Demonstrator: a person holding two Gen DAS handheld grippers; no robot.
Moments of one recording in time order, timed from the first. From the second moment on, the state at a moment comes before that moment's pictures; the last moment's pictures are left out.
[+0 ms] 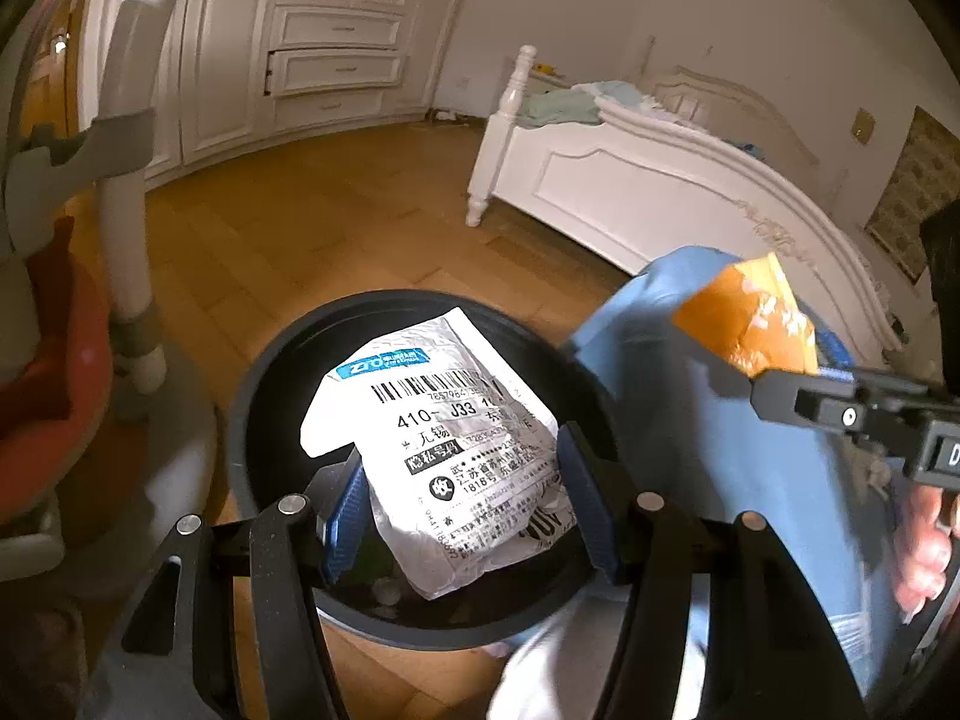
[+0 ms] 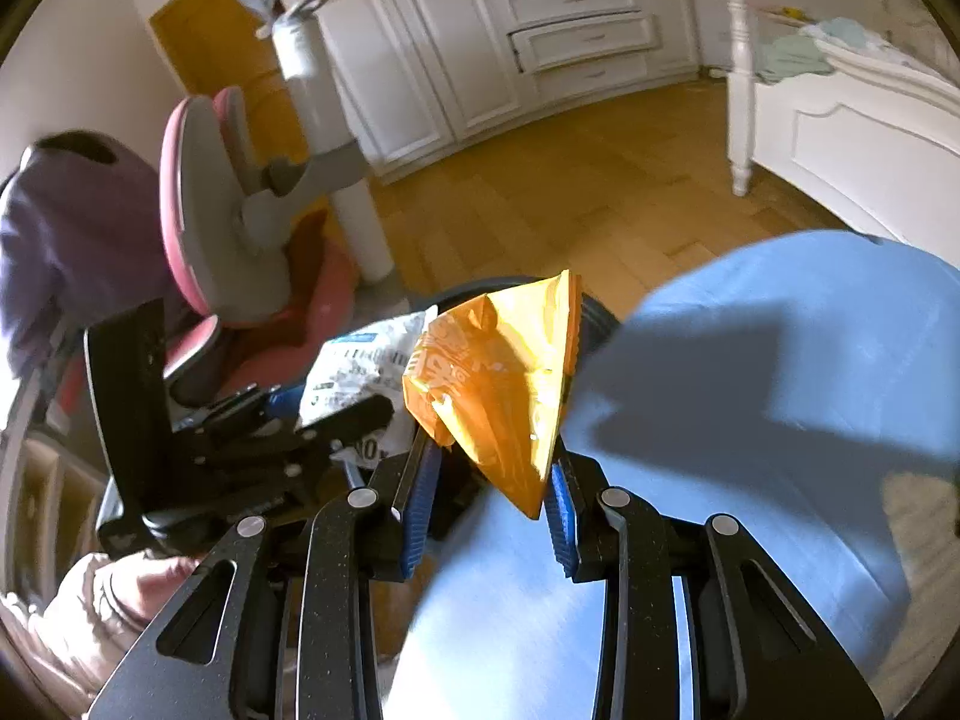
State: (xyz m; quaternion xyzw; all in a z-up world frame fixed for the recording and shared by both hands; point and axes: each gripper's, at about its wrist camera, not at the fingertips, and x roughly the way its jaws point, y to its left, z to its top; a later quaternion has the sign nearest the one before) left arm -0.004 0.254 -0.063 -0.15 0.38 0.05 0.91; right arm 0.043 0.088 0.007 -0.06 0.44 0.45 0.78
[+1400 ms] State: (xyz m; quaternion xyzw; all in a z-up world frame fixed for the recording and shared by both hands) left arm 0.010 0.245 -0.047 -0.12 0.38 0.00 0.92; right arm 0.059 0.061 0.001 0.01 0.44 0.41 0.79
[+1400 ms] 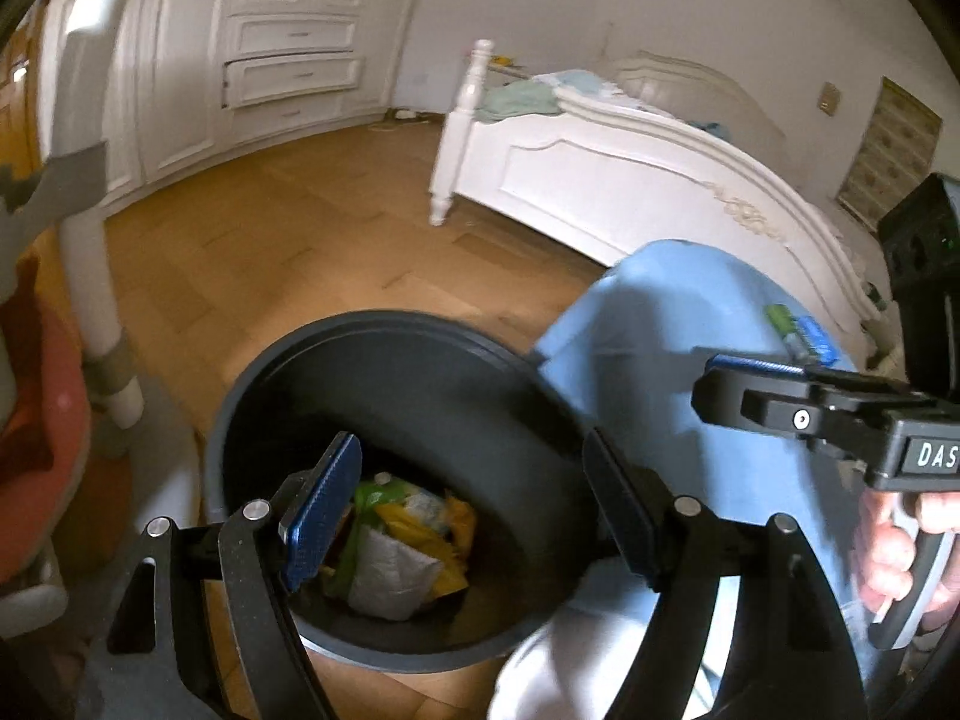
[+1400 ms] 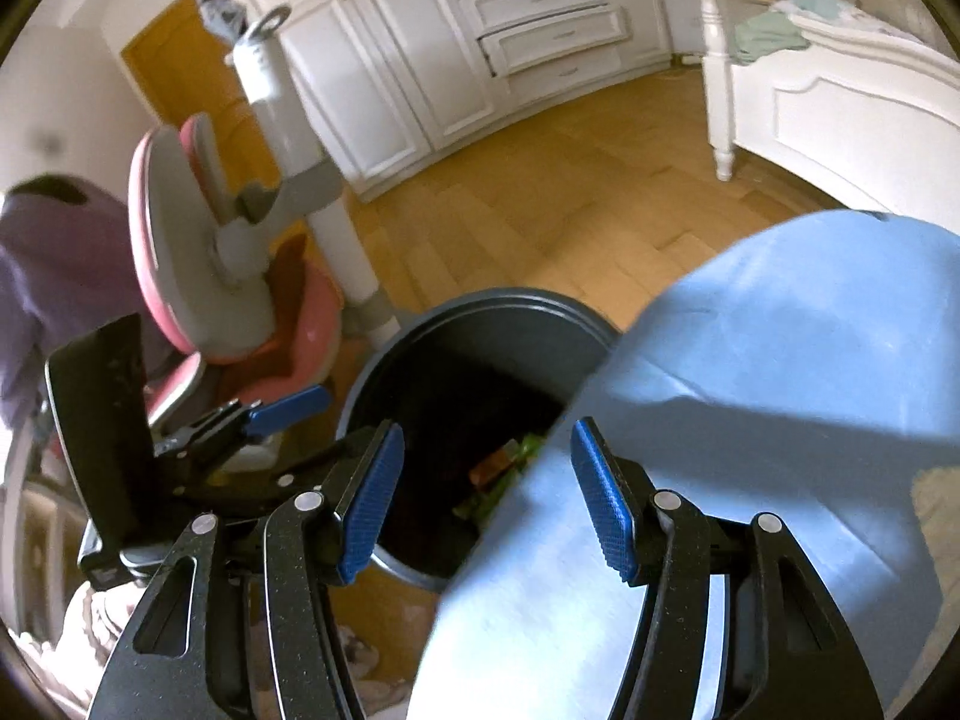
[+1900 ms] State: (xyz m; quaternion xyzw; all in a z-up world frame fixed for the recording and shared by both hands) left arm 0.060 0.125 -0.014 -0.09 0.39 -0.11 0.91; right arm 0.070 -0.122 0.011 0.10 0.41 0.31 0.85
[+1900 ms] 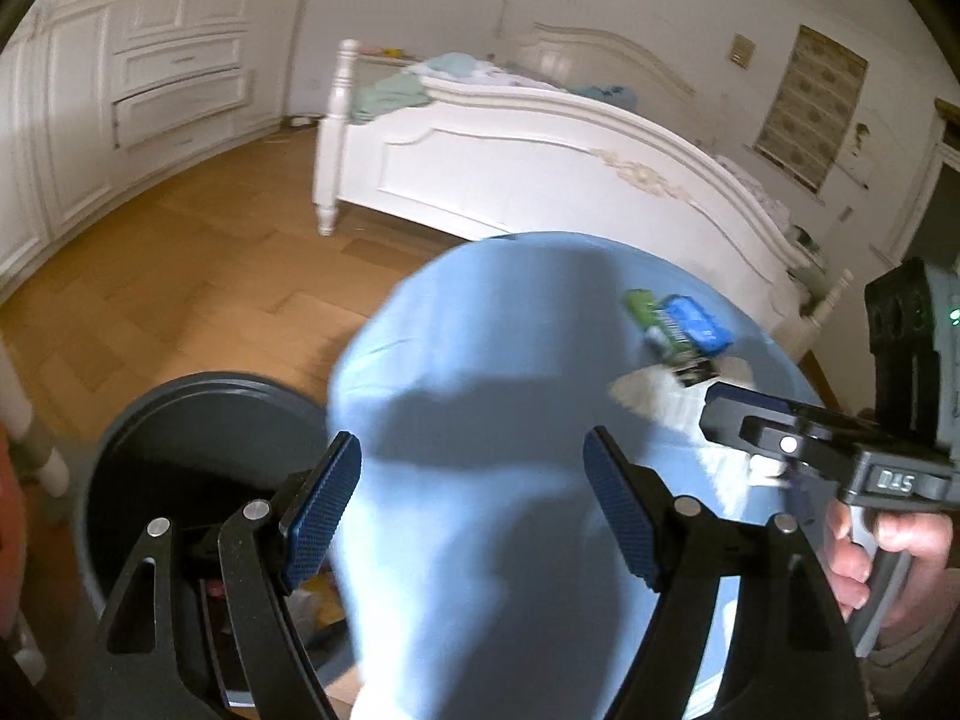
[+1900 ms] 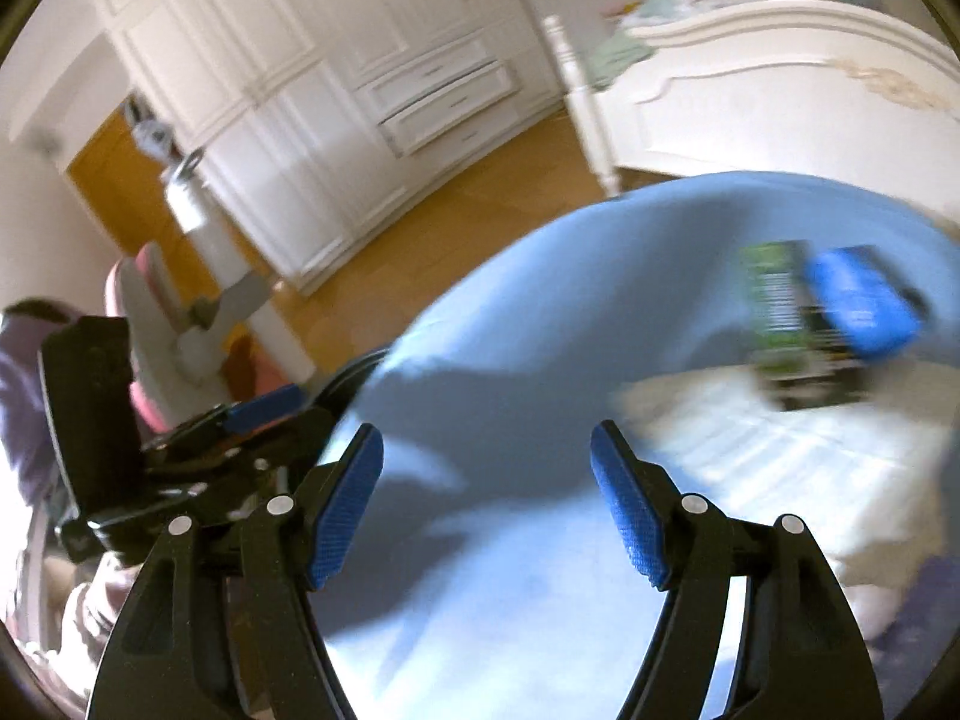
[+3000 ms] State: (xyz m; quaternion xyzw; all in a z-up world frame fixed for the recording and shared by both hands) left arm 0.208 -0.030 -0.059 -0.03 0.47 -0.17 0.87; right arm 0.192 -0.211 -0.024 0.00 0.41 0.23 0.88
